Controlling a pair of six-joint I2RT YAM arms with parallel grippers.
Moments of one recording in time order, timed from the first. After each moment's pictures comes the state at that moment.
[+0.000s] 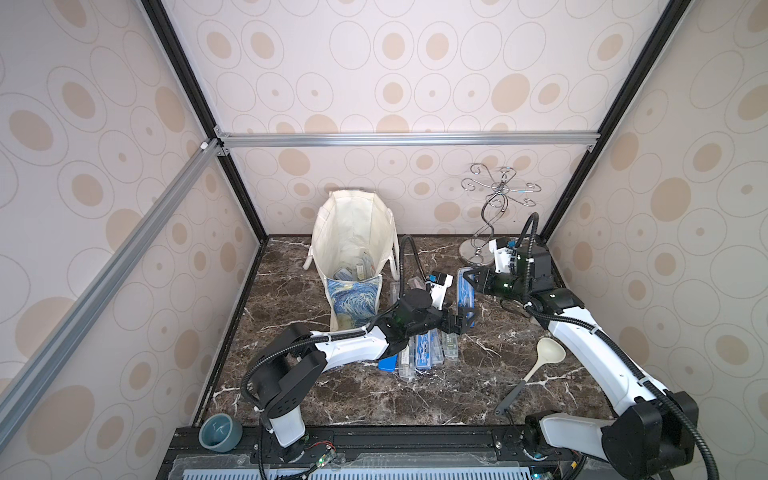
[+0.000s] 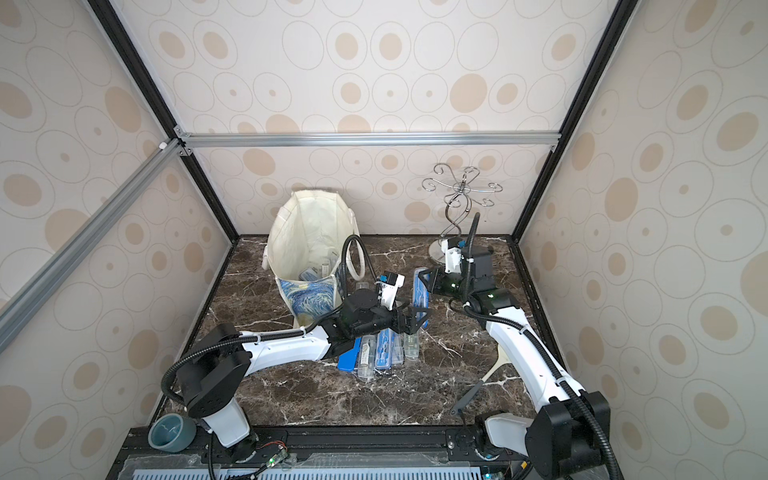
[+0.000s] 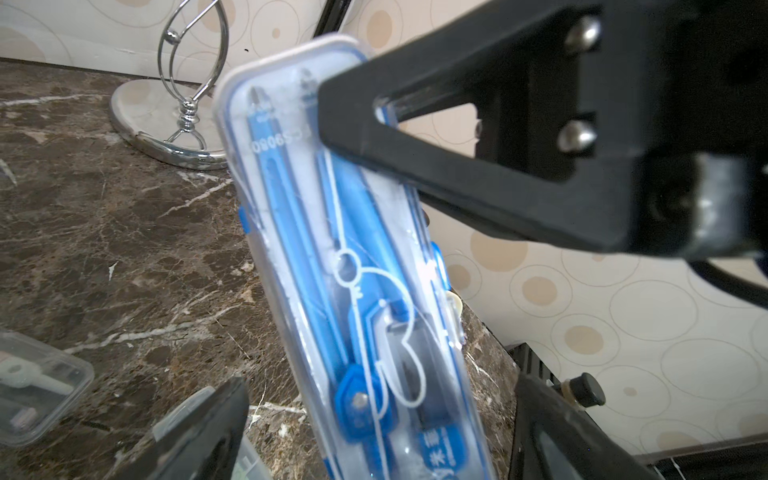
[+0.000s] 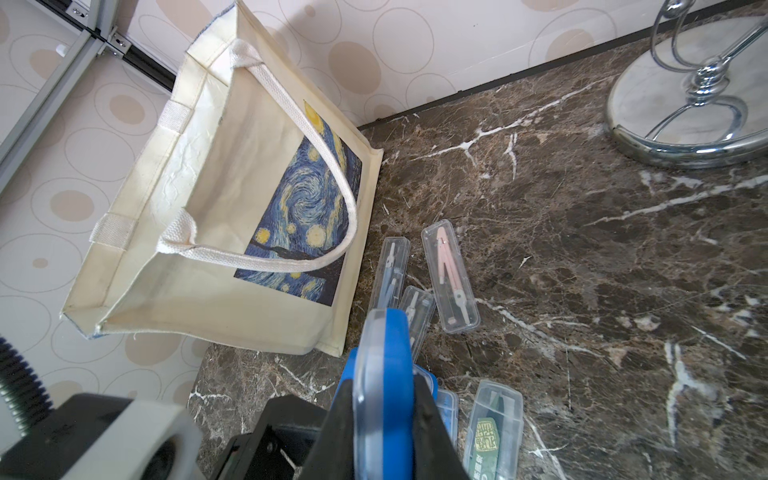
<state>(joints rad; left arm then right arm) -0.94 1.74 1.04 0.46 0.16 -0.59 0.21 1.24 1.05 -0.36 -0.43 0.46</state>
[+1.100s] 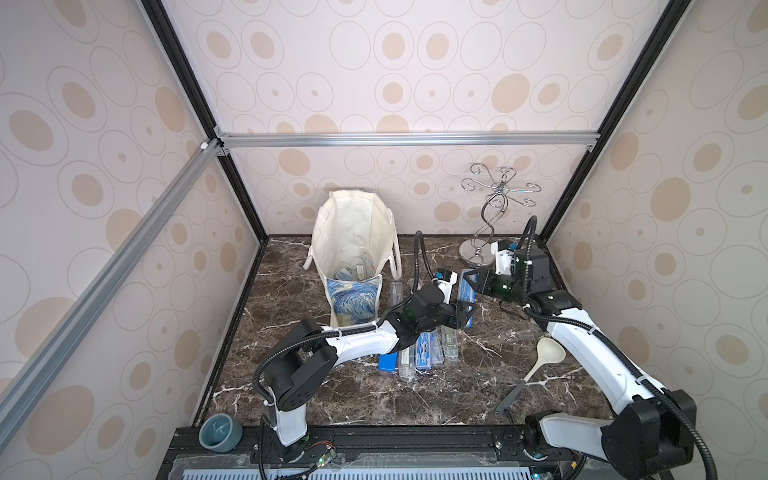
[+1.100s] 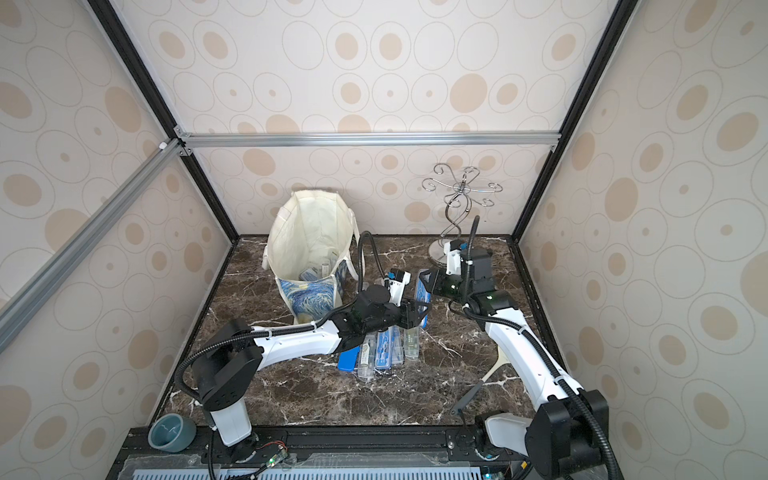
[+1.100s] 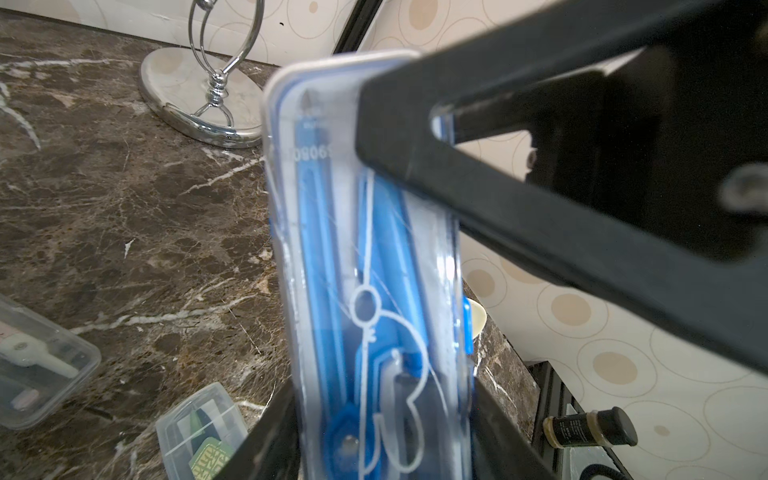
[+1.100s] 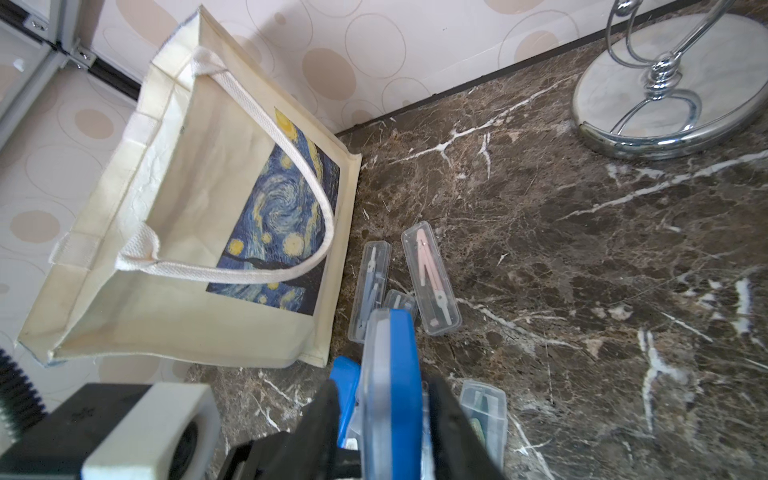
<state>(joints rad) -0.95 1.80 1.16 0.33 0.08 -0.62 0.21 1.25 1.02 -0.34 -0.36 0.47</state>
